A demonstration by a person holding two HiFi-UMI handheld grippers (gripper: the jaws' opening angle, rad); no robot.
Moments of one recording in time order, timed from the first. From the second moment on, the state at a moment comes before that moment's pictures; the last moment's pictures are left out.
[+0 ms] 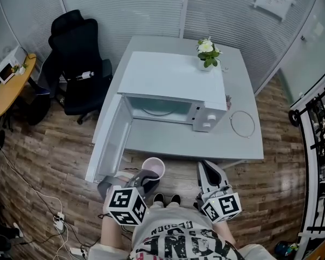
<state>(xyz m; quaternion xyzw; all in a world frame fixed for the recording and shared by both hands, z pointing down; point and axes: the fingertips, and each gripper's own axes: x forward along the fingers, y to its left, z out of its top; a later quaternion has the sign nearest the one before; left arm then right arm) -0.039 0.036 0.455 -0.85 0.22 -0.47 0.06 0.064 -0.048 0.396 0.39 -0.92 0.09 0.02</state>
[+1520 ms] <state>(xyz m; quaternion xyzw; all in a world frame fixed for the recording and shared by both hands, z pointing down) -0.049 0.020 0.455 -0.85 0.23 -0.47 0.07 0.052 -0.062 0.404 0.39 -0.92 0.09 0.03</state>
